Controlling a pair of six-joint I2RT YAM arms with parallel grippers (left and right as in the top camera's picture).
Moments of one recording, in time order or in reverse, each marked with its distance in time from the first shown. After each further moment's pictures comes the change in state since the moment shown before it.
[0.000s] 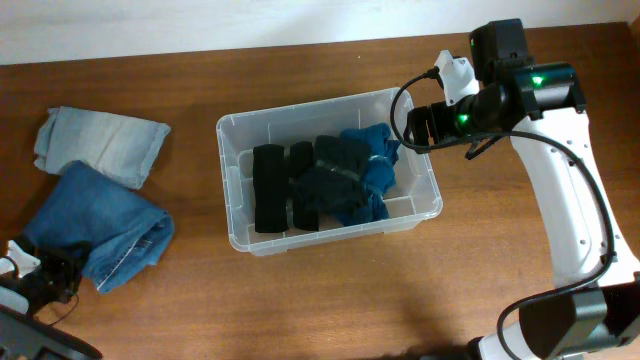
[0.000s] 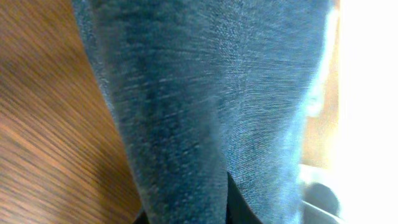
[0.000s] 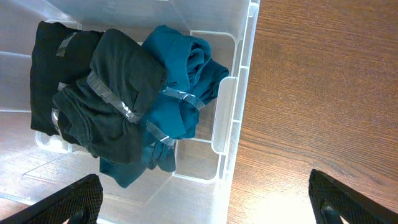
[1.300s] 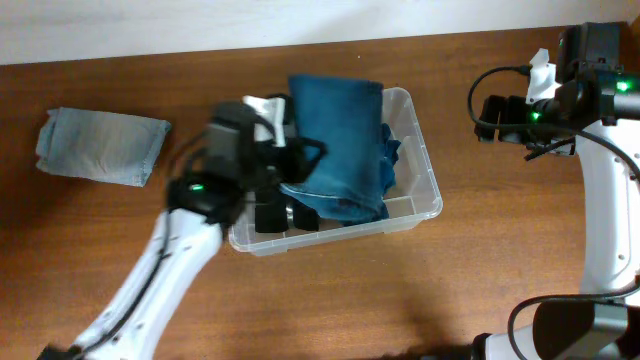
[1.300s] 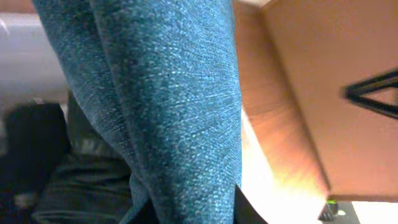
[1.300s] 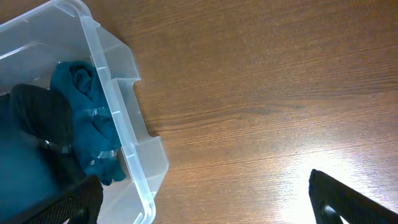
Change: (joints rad) left arm -1.416 -0.258 0.280 0.117 -0.306 -0.347; right arm -0.269 -0.056 0.000 -0.064 0.091 0.154
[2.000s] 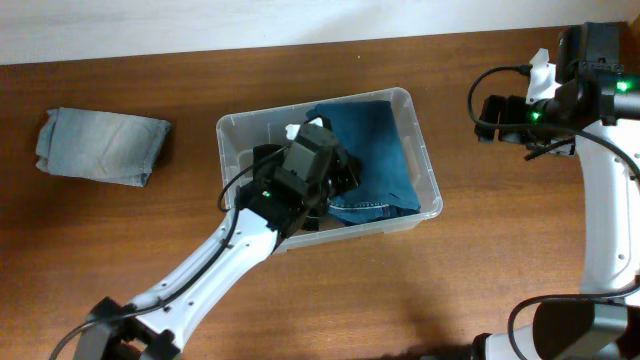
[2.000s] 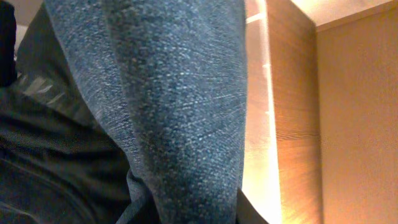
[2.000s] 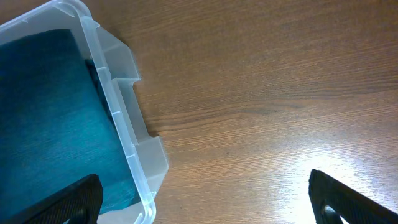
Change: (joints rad) left arm -0.242 0.140 0.000 0.069 -0.324 -0.408; right arm 0.000 0.000 0.000 0.000 0.000 0.003
